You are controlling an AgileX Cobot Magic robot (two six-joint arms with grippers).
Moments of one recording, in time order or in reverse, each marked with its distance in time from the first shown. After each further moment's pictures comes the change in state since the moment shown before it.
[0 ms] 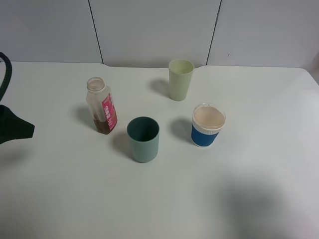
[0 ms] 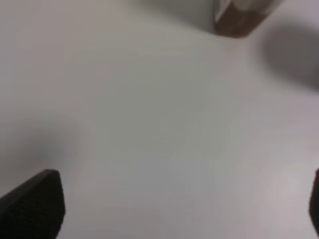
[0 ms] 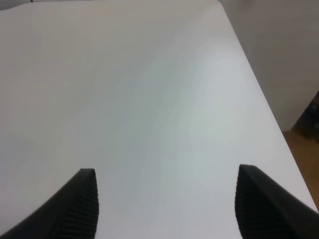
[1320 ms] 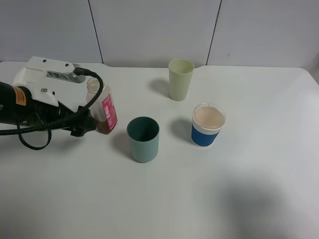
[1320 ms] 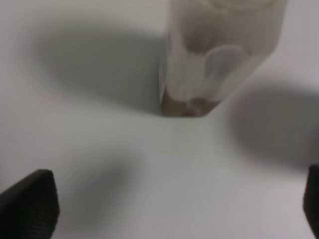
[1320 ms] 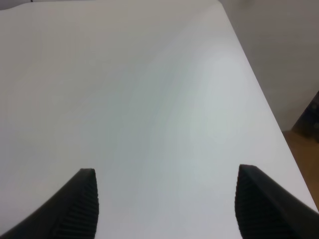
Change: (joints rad) left arm -0.441 0.486 0.005 0.441 -0.615 -0.590; right arm 0.000 0.000 0.000 0.000 0.000 0.000
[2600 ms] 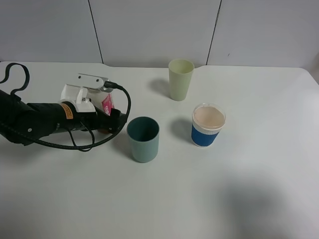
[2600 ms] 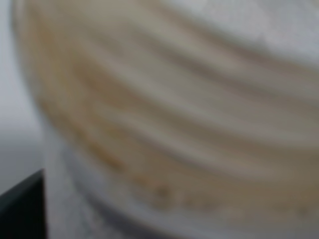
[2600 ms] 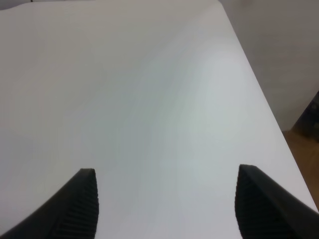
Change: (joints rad) left arm 0.000 0.466 0.005 -0.010 -0.738 0.011; right arm 0.000 0.000 0.000 0.000 0.000 0.000
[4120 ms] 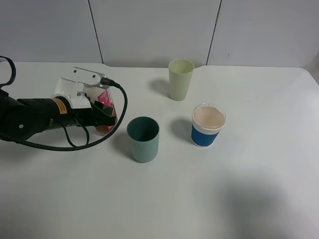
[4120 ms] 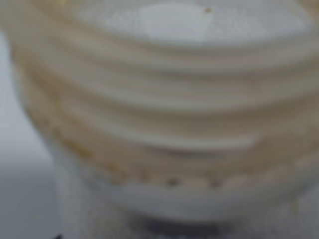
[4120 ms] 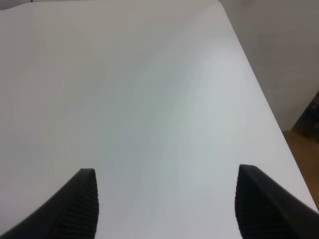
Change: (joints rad) left arm 0.000 -0.111 0.017 -0.054 0.070 0.135; right arm 0.000 0.000 0.000 0.000 0.000 0.000
